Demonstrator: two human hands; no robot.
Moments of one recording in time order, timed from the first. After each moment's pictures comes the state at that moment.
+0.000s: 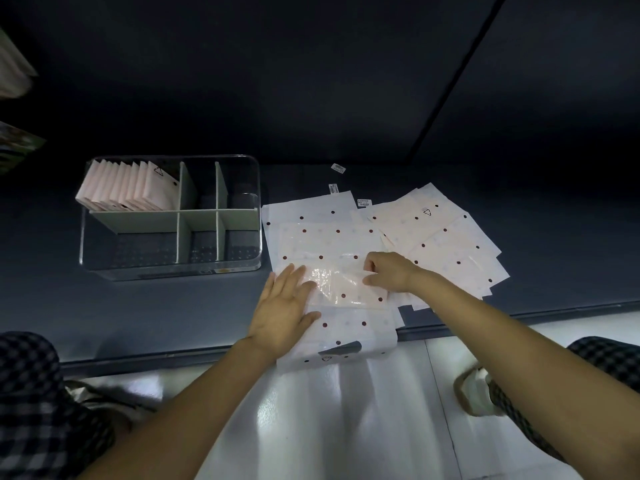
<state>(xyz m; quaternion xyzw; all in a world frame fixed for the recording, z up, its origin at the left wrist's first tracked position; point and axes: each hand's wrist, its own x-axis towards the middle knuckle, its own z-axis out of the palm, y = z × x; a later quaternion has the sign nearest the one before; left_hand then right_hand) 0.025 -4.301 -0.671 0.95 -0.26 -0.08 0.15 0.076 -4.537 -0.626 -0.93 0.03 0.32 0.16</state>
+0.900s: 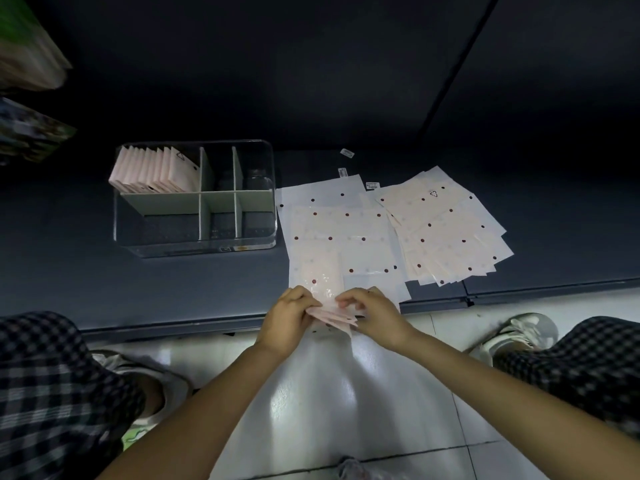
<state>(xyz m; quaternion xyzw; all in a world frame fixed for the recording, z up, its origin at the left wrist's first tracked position) -0.027 -4.284 -0.671 0.91 -0.18 -0.11 0.37 -0.046 -4.480 -0.650 -0.90 -0.01 0.21 0.39</state>
